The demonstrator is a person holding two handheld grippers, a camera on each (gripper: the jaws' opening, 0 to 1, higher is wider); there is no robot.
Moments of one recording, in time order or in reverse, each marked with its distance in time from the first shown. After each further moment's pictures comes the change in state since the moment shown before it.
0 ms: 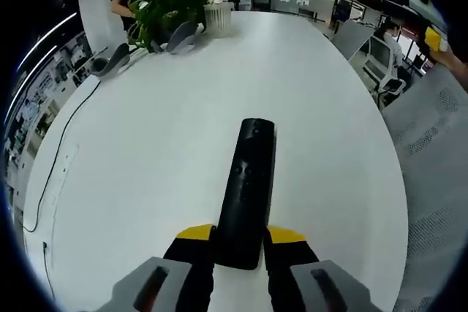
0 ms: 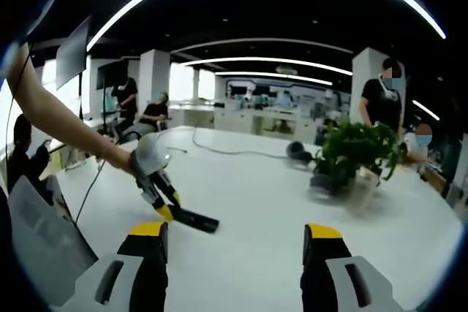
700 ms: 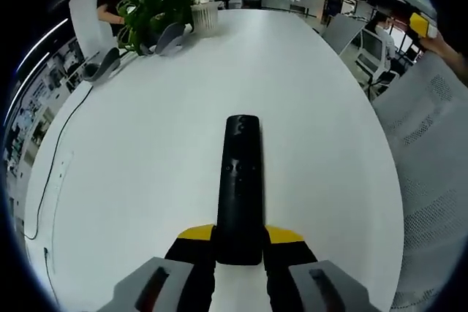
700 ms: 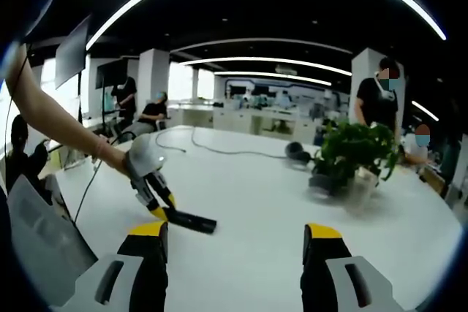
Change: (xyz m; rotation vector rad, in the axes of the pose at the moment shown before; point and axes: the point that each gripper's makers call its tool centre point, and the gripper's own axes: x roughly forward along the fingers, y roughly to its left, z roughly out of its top) left arm -0.003 -0.015 -0.004 0.047 0.013 -0.020; right arm 0.000 -0.003 -0.002 -0.002 0.002 -0.006
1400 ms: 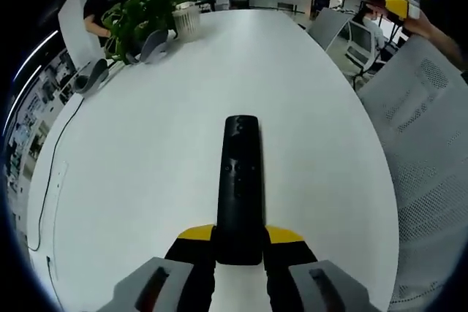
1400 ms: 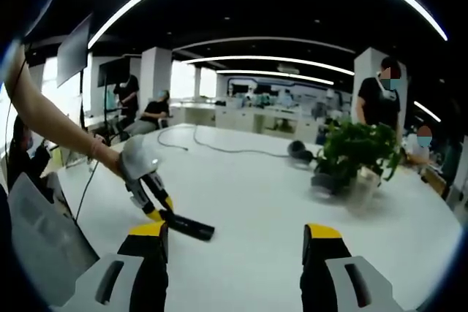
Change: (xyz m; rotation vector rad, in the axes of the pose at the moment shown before) left arm -0.002 -0.023 -0.002 0.063 -0.006 -0.010; right arm 0.001 0.005 -0.001 -0.007 0.010 0.014
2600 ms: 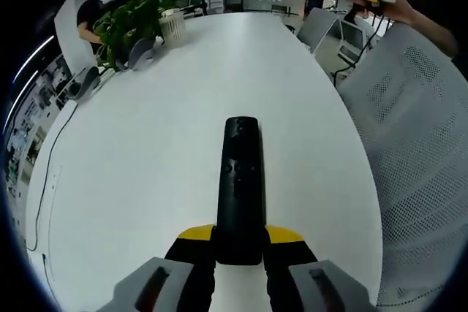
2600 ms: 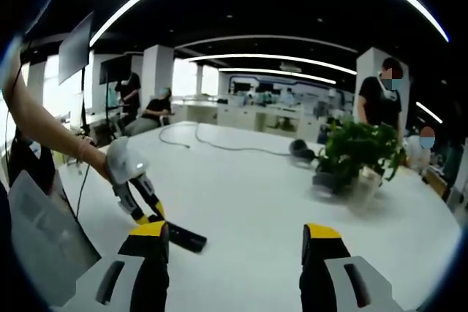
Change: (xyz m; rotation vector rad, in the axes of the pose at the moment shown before) left arm -0.004 -0.040 -0.004 0.025 -0.018 -0.024; right arm 0.001 0.003 -0.001 -0.008 0.013 0.008
